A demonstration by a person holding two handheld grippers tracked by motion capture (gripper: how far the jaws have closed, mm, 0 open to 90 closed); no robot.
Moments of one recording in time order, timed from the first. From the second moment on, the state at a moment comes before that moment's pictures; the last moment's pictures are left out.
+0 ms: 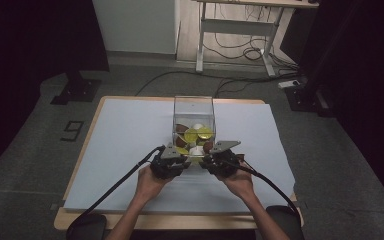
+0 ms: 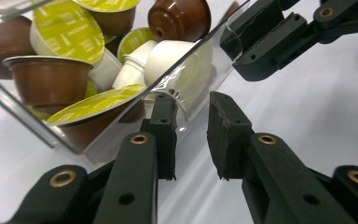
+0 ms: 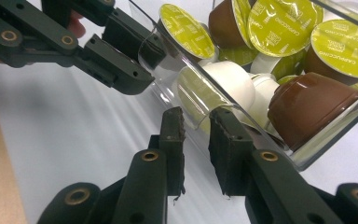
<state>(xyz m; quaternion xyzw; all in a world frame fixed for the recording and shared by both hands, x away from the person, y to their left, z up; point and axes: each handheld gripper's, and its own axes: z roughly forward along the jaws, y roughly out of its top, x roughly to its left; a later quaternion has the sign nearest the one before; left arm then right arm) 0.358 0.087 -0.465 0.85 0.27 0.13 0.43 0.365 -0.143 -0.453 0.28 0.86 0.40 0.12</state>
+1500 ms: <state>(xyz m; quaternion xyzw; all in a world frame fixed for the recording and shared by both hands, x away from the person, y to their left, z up) 0.407 0.081 -0.465 0.83 0.32 0.16 0.43 0.411 -0.133 -0.455 0.34 0.84 0.39 0.17</state>
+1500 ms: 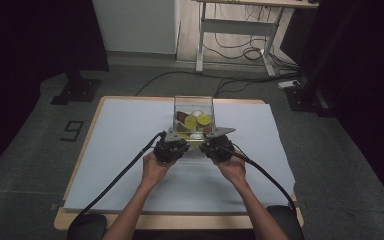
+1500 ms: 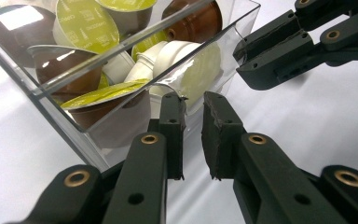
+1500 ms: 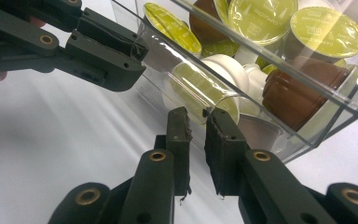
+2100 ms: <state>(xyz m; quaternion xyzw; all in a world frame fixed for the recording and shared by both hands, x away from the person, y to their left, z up) 0.424 0.076 -0.466 0.82 0.33 0.17 0.43 0.428 -0.131 -0.457 0.35 0.83 0.39 0.18</state>
